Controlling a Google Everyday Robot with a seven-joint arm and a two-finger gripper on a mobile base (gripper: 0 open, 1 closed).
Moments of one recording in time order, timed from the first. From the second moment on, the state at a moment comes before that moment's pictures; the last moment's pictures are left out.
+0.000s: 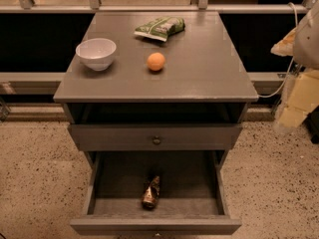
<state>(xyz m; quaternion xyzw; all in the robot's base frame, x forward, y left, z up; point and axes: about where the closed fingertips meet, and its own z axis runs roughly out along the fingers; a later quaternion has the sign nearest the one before) 0.438 -0.217 0.977 -0.60 0.78 -0.04 0.16</state>
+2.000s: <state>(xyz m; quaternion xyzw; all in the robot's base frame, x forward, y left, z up) 0.409 -0.122 0.844 -0.70 0.68 0.05 0.20</state>
